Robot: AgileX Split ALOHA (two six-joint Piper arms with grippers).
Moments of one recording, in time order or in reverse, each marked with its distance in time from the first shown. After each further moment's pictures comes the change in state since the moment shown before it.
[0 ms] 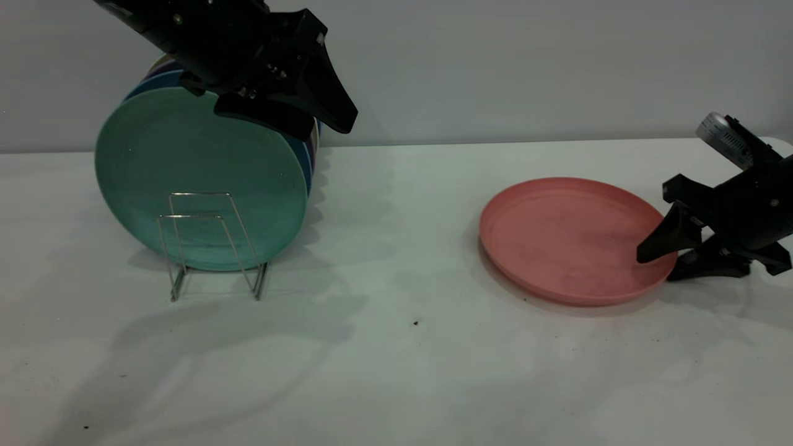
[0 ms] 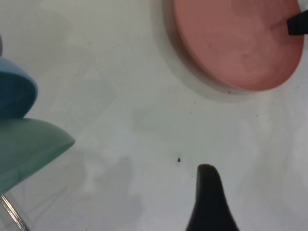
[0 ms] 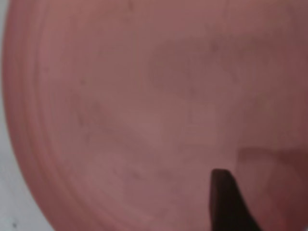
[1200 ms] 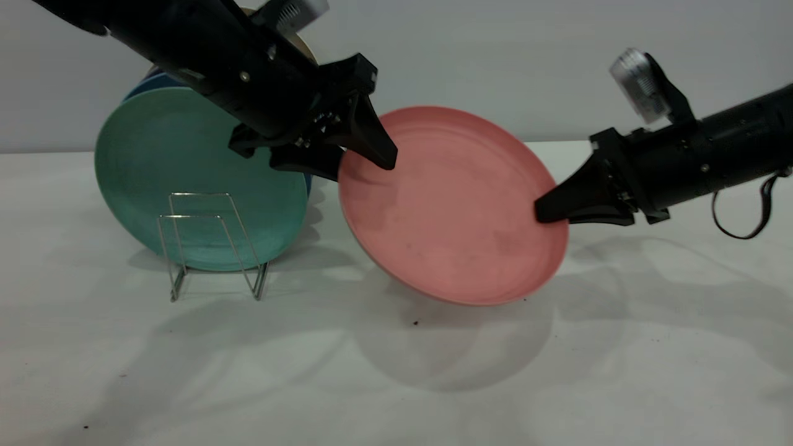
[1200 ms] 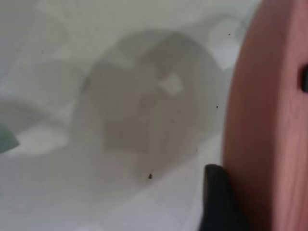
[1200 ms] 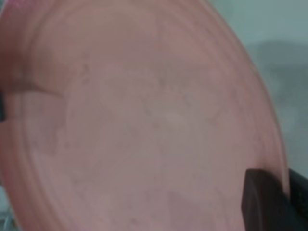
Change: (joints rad) left arm -0.050 0.129 -0.001 -0.207 -0.078 -0.030; right arm 0.154 -0.056 0.000 0.161 0.346 -0.362
